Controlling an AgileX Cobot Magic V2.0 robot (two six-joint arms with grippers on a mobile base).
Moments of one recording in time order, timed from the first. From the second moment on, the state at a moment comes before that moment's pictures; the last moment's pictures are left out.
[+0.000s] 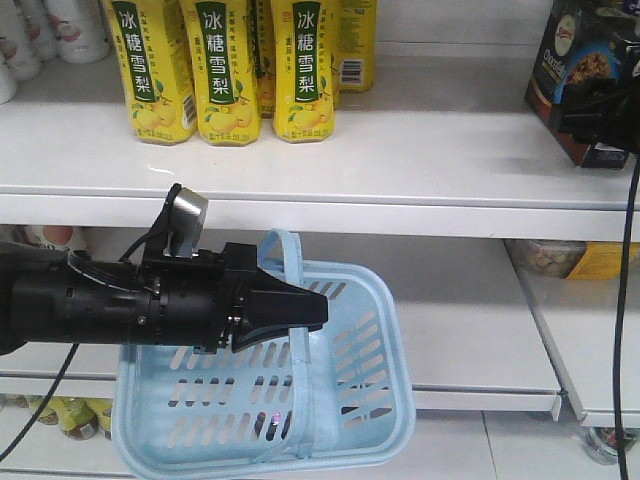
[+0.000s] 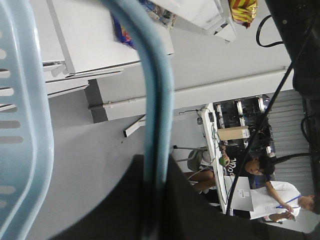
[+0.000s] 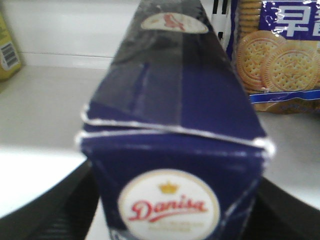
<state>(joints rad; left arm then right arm) -0.35 1.50 -0.83 -1.66 0.99 0.79 -0.01 1.35 -1.05 0.42 0.07 -0.43</state>
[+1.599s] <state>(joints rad) -0.35 1.50 -0.83 -1.66 0.99 0.79 -0.07 0.92 -0.94 0.29 0.43 -0.41</state>
